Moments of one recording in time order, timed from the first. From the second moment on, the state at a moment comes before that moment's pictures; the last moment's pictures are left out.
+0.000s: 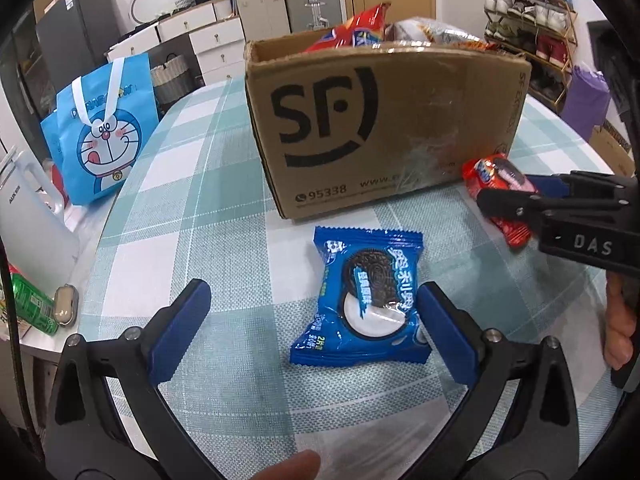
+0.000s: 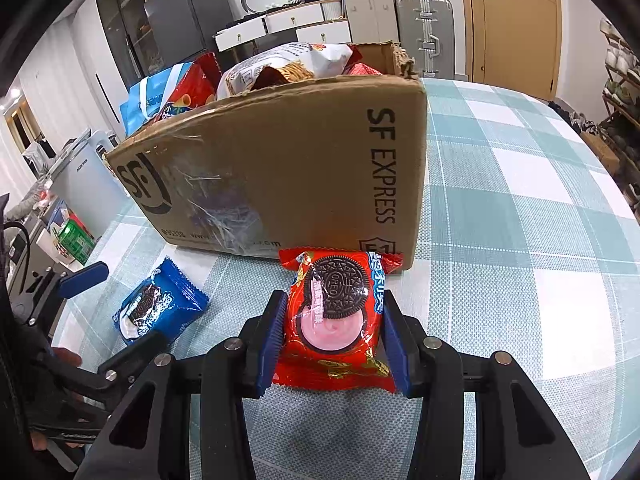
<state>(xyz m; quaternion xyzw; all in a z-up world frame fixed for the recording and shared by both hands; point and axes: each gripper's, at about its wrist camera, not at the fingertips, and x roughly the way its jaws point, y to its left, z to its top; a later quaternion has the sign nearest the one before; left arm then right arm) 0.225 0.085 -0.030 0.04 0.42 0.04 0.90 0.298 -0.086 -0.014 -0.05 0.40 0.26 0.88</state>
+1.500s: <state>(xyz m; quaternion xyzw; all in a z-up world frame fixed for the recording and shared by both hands) 0.200 0.102 0.006 -0.03 0.35 0.00 0.93 0.254 -0.078 0.024 -0.06 0.31 0.34 0.88</state>
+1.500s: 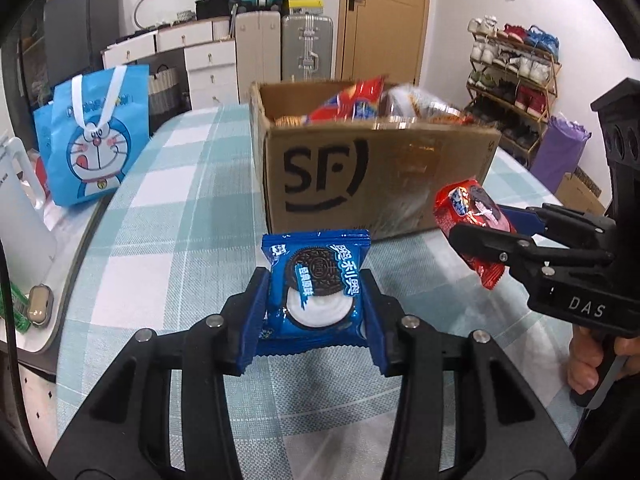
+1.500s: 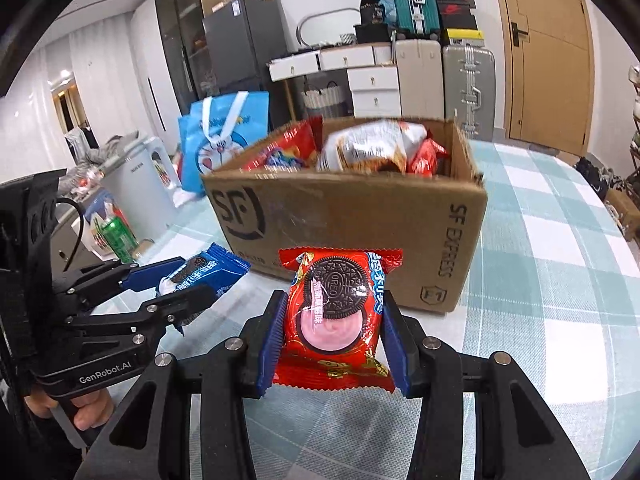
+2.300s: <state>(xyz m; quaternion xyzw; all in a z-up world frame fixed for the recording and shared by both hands) 0.200 0.078 0.105 -0.03 0.27 0.01 0.96 0.249 -0.101 0.086 0.00 0.25 0.36 0.90</state>
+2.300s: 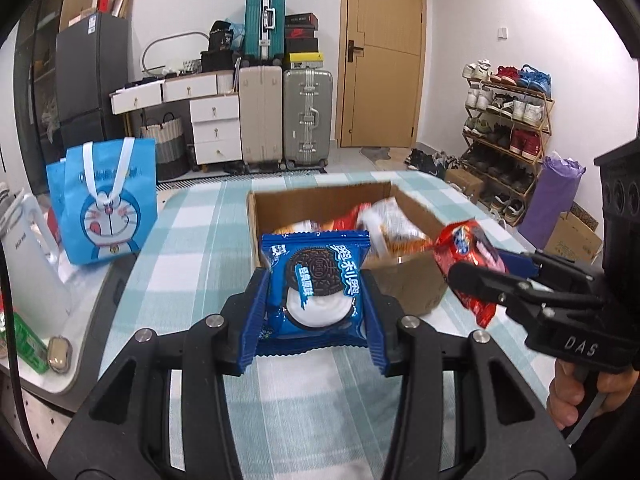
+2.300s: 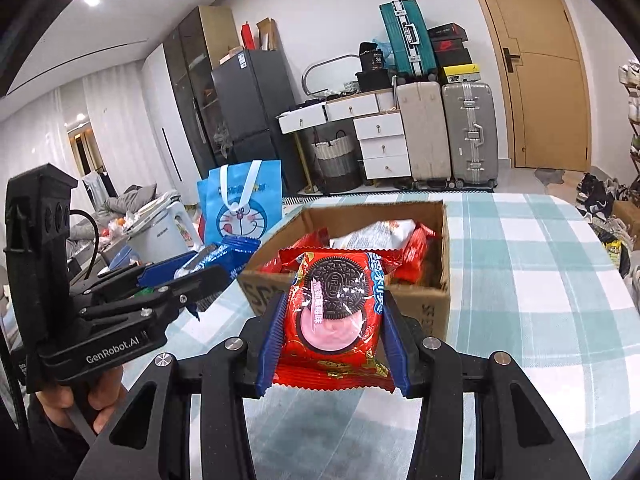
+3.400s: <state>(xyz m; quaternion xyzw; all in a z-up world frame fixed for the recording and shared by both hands) 0.322 0.097 0.071 -0.05 0.32 0.06 0.94 0.337 -0.074 0.091 0.01 0.28 0.32 0.90</state>
